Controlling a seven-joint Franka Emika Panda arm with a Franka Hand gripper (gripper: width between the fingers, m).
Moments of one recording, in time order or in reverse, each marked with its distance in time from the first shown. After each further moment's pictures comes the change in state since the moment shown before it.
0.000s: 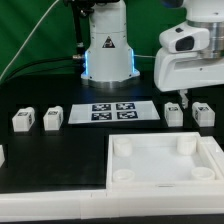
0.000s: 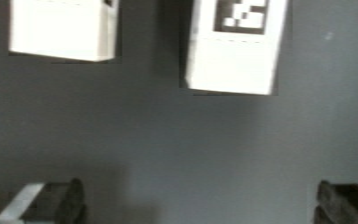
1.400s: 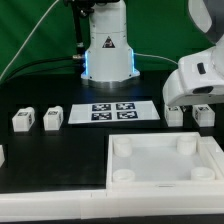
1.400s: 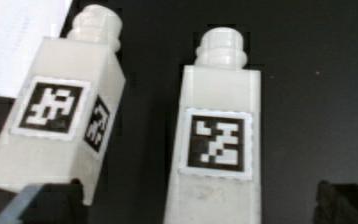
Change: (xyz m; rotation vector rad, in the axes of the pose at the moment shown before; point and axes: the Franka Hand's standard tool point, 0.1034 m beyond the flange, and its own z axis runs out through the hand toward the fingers) arm -0.030 -0.010 0.033 -0.070 -0.643 0.030
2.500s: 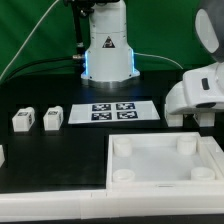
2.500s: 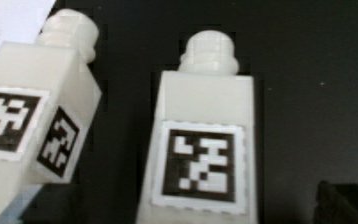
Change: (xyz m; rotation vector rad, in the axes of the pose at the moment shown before) arm 0.004 -0.003 0.019 -0.010 -0.088 -0.006
